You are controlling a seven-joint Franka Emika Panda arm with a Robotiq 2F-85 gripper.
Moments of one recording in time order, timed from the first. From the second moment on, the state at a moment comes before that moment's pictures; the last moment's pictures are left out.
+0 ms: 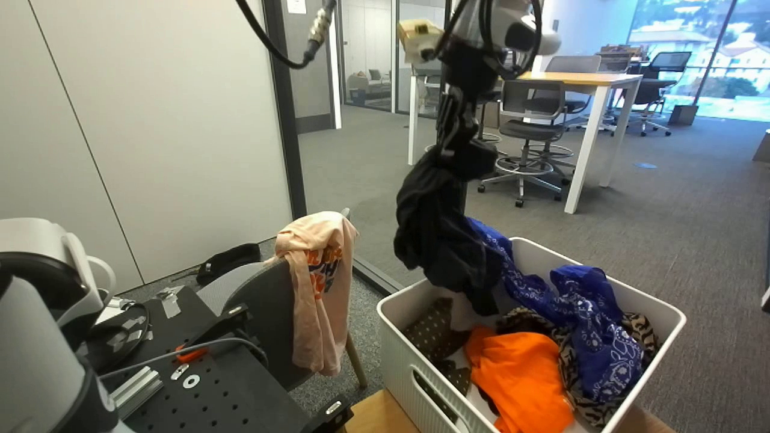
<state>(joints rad) -0.07 -0.05 -0.08 -2.26 0.29 2.18 0.42</state>
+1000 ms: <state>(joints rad) 0.13 -0.17 0.24 -2.01 0.20 2.06 0.63</state>
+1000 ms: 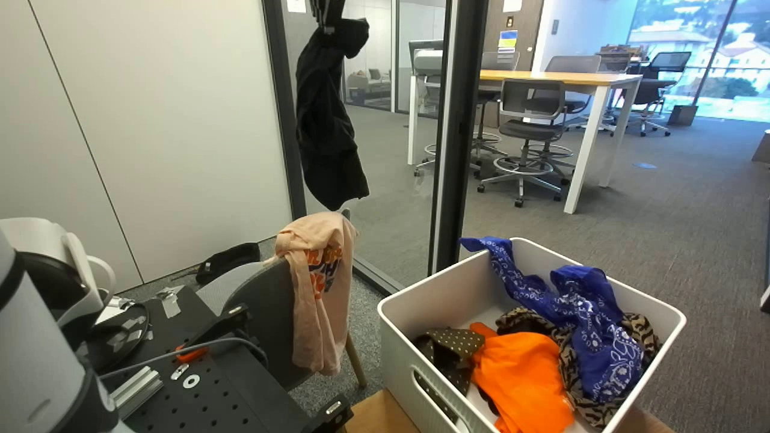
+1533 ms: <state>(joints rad) 0.26 -0.02 0.35 -1.89 0.16 2.05 0.68</state>
